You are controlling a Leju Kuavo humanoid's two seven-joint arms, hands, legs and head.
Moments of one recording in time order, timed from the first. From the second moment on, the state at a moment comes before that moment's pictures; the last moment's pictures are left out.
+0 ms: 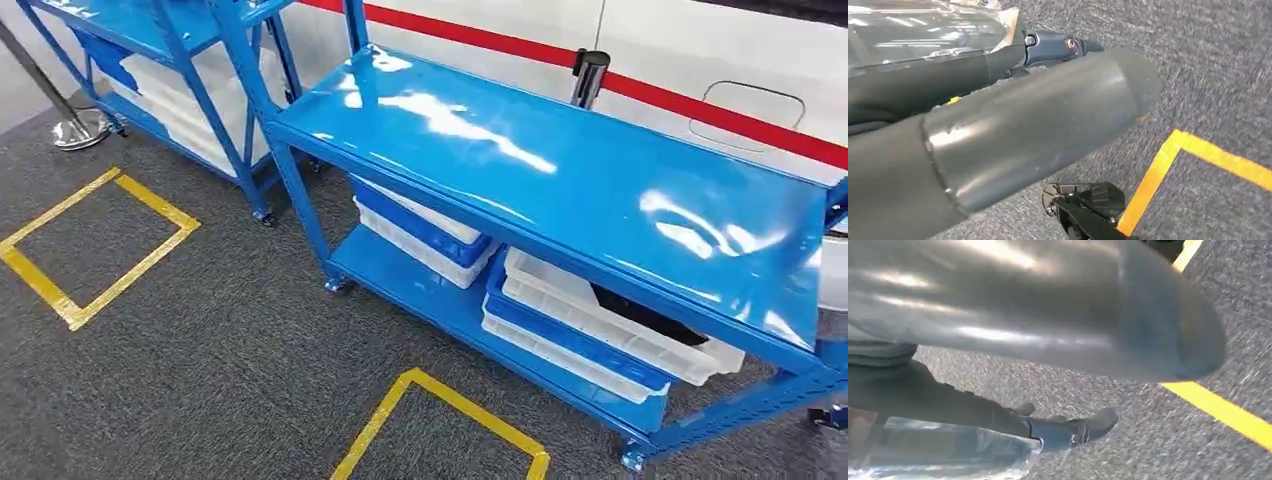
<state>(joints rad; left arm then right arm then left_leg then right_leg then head) -0.12 -0.11 1.03 -0.21 -1.07 0.20 -0.34 -0.05 0.05 -0.58 -0.20 0.56 -0.10 -0.08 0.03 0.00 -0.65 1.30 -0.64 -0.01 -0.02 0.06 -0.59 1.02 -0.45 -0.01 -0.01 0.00</state>
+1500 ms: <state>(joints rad) -0.12 -0.12 1.03 -0.21 -1.08 0.18 -0.34 -0.05 0.05 -0.60 -0.20 0.56 -0.11 -0.08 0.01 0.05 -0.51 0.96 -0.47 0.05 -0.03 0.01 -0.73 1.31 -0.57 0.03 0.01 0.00</state>
